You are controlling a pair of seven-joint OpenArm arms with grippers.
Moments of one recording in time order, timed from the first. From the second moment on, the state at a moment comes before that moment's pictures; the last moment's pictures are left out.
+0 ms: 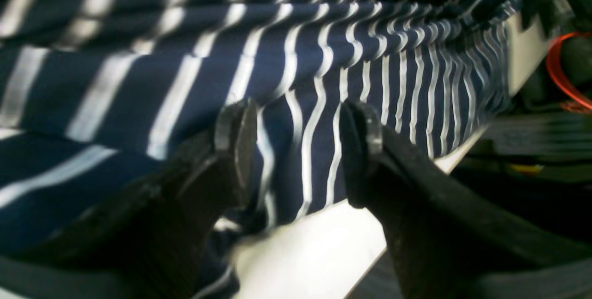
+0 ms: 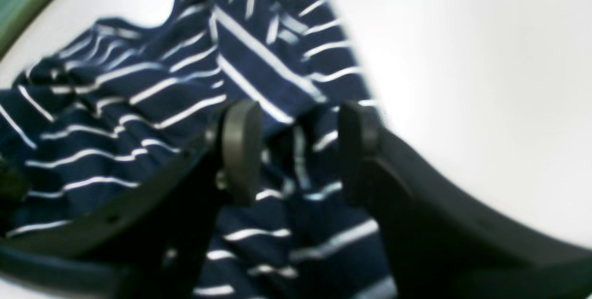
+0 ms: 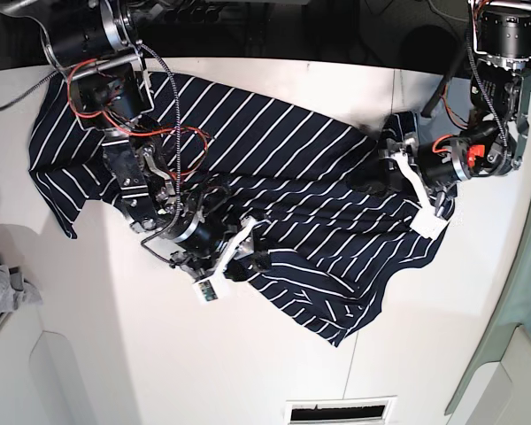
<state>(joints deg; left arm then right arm) 2.5 -19.7 -6.2 75.5 -53.6 -37.8 53.7 20.6 -0.1 -16.3 48.3 11.3 25.4 -9.6</state>
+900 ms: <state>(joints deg) -20.2 -20.8 -6.2 50.5 -26.6 -30.8 42.9 21.8 11.2 3.1 50.3 4.5 24.6 -8.3</state>
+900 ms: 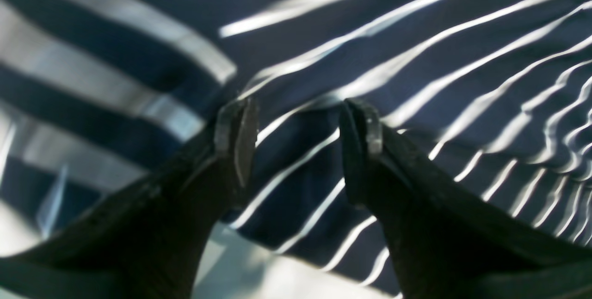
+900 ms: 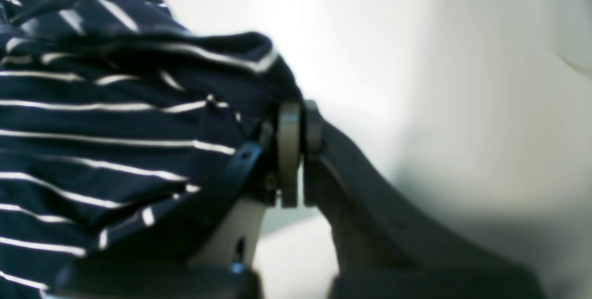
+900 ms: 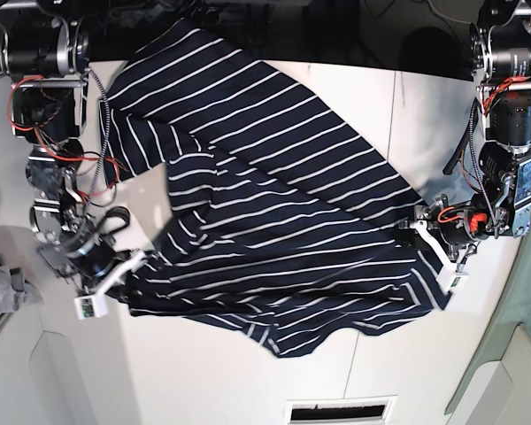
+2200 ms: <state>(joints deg) 15.3 -21.2 -18.2 83.7 -53.7 -37.9 54.9 -10.5 12.4 22.5 76.5 36.2 33.7 -30.6</state>
